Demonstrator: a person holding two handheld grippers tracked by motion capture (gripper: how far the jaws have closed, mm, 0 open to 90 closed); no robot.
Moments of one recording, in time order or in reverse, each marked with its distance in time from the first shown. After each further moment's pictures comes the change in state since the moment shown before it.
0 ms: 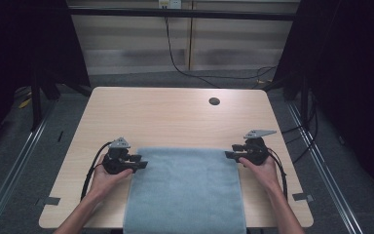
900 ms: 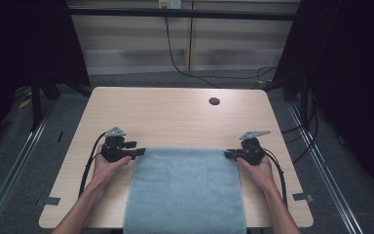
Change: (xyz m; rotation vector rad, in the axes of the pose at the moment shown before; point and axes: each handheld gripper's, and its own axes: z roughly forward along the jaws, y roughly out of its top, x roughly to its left) left arm 0.038 0.015 0.017 -0.111 0.077 -0.093; right arm -0.002 -0.007 0.016 0.031 0.055 0.028
